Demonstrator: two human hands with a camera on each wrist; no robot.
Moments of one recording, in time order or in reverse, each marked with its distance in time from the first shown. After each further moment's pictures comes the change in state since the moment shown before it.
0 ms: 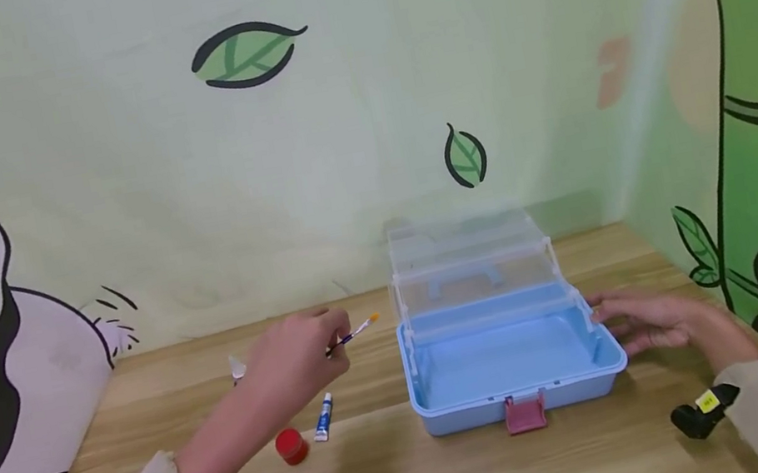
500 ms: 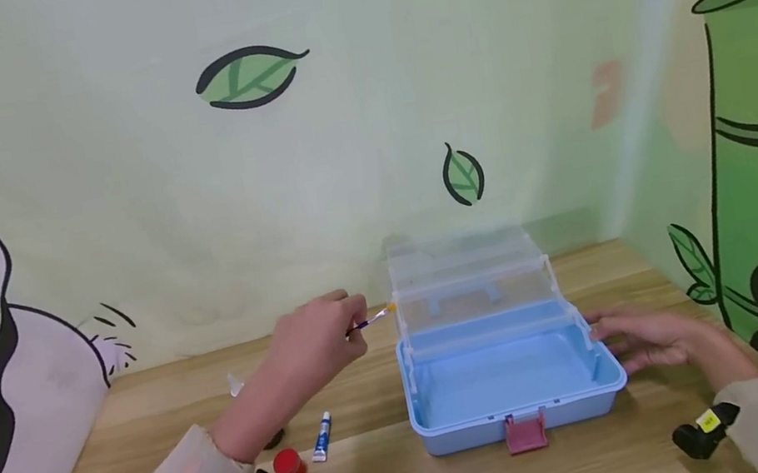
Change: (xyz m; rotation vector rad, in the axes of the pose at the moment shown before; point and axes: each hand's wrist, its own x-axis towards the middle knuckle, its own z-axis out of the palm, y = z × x) left_hand 0.042 0.003 0.005 0.031 0.035 0.045; right_hand 0.002 0.001 0.000 0.022 0.014 -0.011
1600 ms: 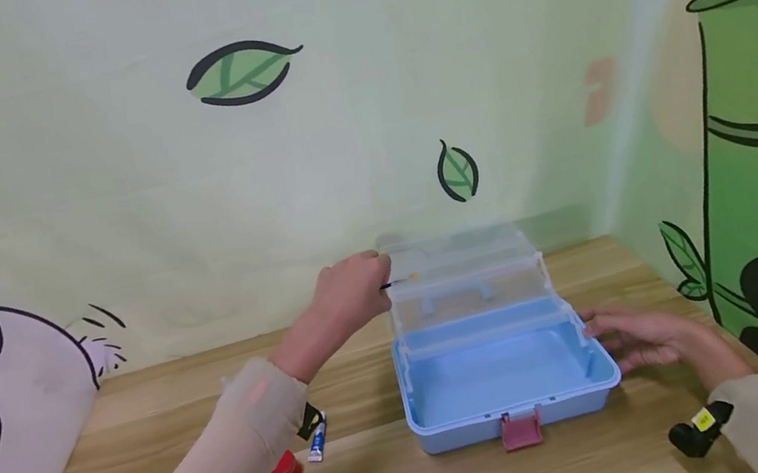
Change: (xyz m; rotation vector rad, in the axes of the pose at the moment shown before) left_hand 0.077 0.001 0.028 0.071 -0.079 0.036; right_hand -0.001 0.007 0.000 0.020 -0.023 -0.006
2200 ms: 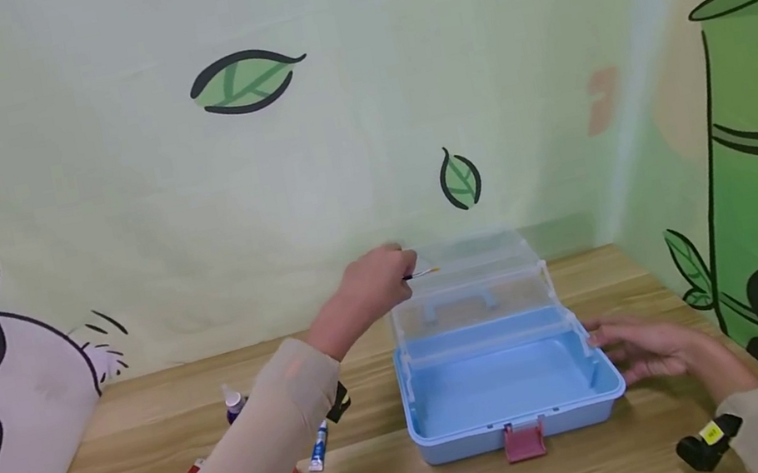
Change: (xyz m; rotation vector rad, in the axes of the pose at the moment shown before) left_hand 0.041 0.006 0.014 -0.037 -0.031 0.071; right_hand 0.001 0.000 -0.003 0.059 -0.017 0.021
